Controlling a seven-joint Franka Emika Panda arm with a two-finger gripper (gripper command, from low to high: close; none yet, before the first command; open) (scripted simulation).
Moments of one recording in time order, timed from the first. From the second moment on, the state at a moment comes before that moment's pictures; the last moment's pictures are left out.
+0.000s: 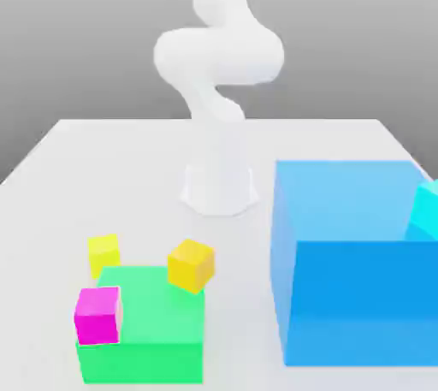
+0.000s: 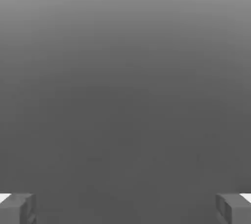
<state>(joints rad) -0.02 -0.74 -0.04 -2.36 -0.04 2.35 0.74</state>
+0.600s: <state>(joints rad) -0.21 -0.21 -0.49 -2.89 -0.27 2.80 0.08</state>
